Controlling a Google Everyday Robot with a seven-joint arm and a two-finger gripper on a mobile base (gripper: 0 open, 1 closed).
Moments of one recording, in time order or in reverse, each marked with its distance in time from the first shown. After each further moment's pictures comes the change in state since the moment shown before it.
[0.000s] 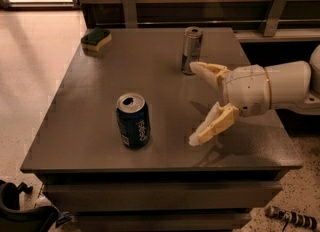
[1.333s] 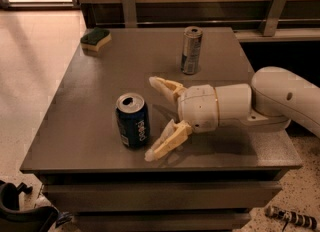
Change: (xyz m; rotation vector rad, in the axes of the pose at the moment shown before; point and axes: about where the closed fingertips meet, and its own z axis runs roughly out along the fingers) arm -0.001 0.025 0.092 -0.074 -0.139 -0.015
